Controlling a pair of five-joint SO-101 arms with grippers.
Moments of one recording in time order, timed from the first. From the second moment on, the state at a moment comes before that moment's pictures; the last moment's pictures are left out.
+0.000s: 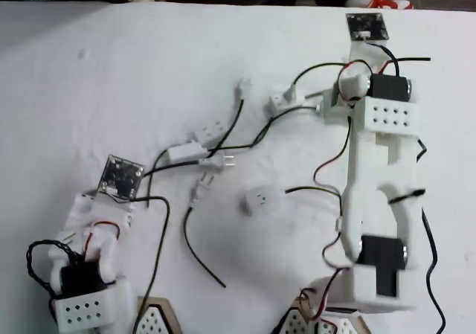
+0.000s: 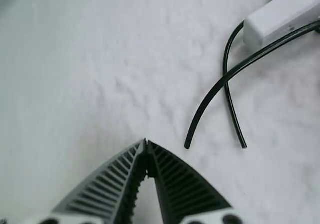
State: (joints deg) left arm -17.5 -96.3 90.5 61.2 -31.3; right arm 2.6 -2.9 -2.8 82.5 10.2
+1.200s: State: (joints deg) left arm 8.7 -85.3 69.5 72.7 -31.3; right arm -1.1 -9.5 15.1 82.7 10.2
